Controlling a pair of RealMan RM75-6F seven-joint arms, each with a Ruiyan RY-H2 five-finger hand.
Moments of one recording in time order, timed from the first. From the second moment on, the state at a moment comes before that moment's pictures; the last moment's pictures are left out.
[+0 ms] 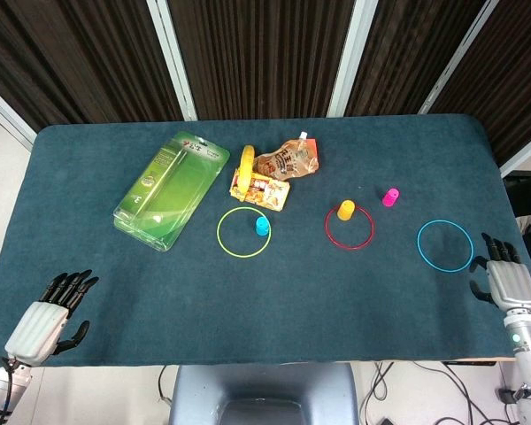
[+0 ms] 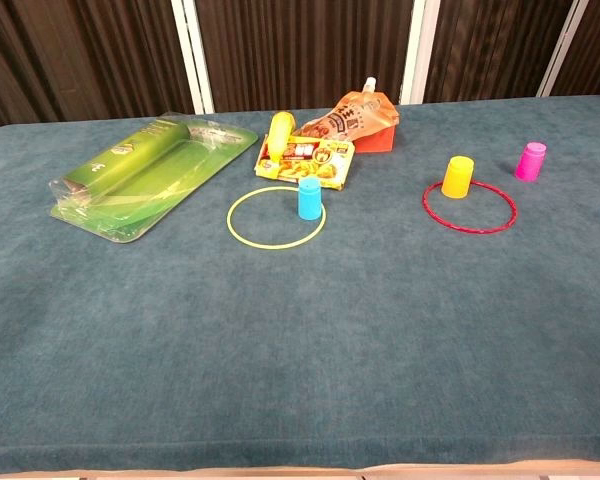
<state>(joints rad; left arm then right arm) -0.20 -1.12 0.08 -1.57 1.67 1.38 -0.08 0.29 -1.46 0.03 -0.77 -1.35 1.08 0.28</state>
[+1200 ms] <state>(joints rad) -0.20 -1.12 0.07 -1.57 1.65 1.37 -0.06 0.38 -1.62 0.04 -0.50 -1.43 0.95 0.36</state>
